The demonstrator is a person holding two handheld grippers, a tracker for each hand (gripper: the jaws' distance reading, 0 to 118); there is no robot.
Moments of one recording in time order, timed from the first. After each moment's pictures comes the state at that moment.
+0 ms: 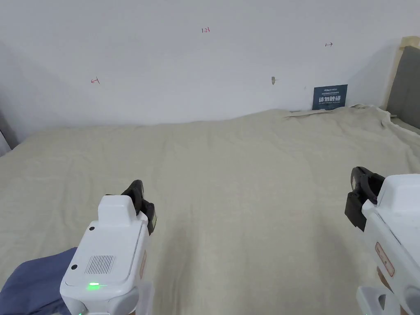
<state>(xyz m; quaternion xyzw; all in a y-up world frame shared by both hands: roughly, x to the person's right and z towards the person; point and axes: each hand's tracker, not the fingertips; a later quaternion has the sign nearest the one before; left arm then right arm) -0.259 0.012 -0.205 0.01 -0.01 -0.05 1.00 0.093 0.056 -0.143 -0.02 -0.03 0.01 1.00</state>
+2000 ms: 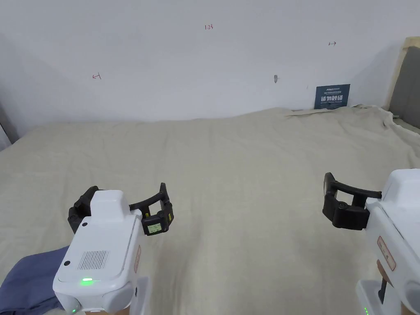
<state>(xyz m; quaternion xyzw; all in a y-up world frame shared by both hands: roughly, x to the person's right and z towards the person) -0.271 0.016 -0.205 0.02 0.00 -0.03 1.00 0.095 0.057 -0.151 -0.01 -0.04 0.01 1.00</state>
